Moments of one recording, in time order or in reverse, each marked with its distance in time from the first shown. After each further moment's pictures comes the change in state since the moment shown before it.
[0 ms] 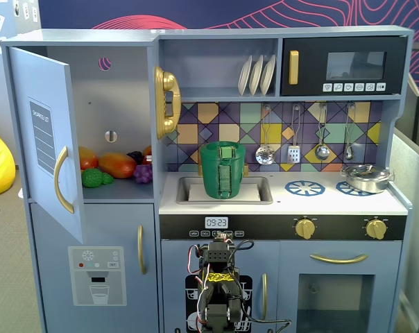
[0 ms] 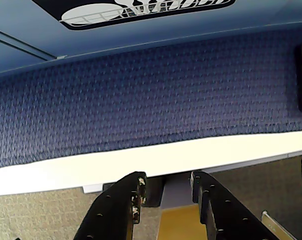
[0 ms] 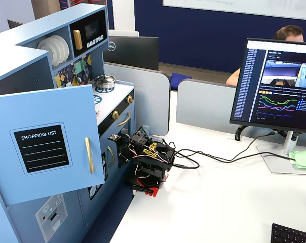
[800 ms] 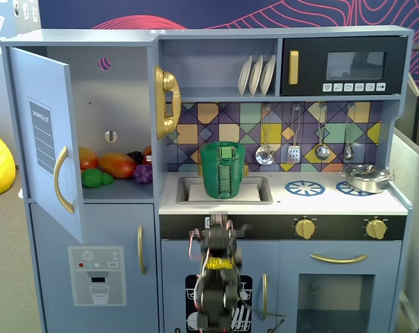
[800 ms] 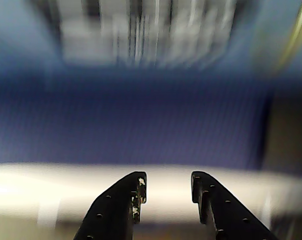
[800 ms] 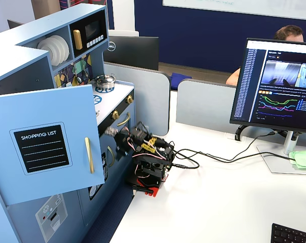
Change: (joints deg) arm 3.6 -13.1 -18.2 -11.4 -14.6
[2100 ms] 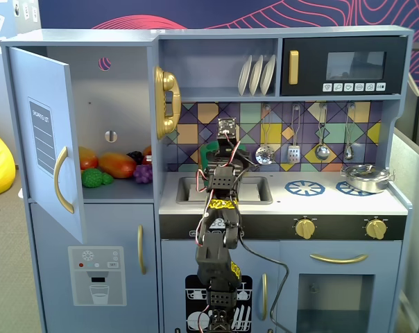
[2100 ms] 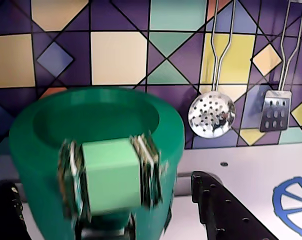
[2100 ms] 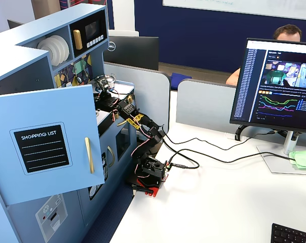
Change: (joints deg) arm 4.5 -41.4 -55.2 -40.3 4.7
